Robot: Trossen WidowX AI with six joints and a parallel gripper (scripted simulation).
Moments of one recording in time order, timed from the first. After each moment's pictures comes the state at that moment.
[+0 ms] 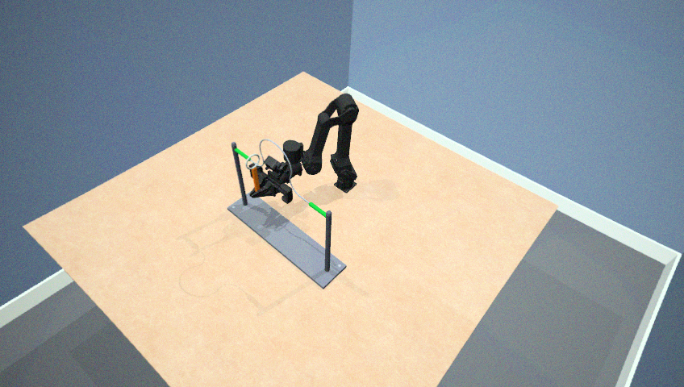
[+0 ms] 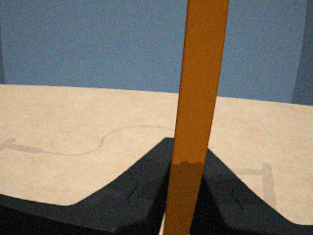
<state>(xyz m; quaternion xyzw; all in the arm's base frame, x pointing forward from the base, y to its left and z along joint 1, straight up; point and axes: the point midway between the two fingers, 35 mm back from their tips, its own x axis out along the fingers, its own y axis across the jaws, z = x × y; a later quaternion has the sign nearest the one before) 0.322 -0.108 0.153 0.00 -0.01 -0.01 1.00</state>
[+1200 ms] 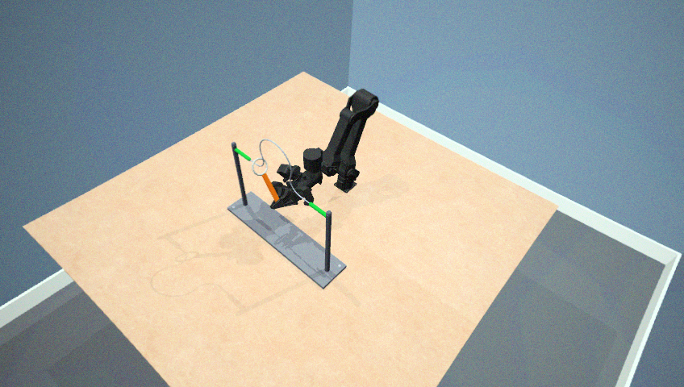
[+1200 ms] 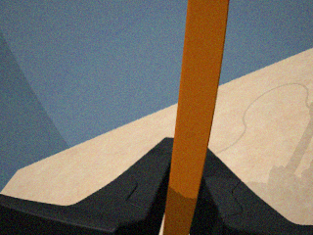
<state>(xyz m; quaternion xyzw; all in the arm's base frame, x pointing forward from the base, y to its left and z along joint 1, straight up) 0.322 -0.011 0.173 0.26 0.00 -0.01 0.97</state>
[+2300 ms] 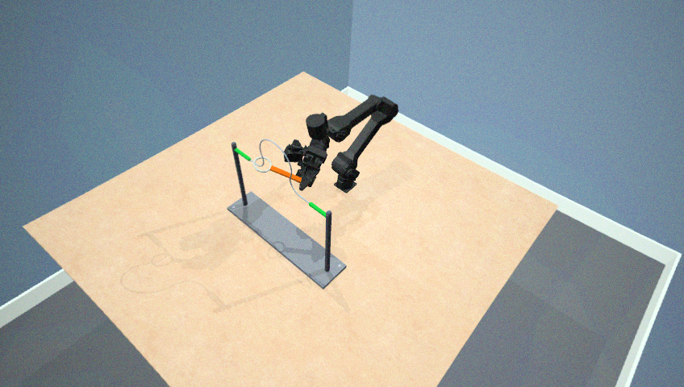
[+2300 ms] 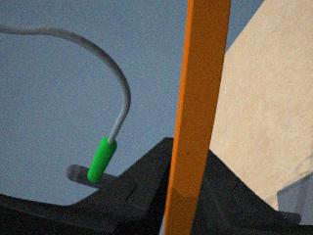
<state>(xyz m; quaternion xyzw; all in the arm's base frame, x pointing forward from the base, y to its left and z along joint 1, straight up) 0.265 0.047 0.269 0.55 0.18 0.13 0.80</state>
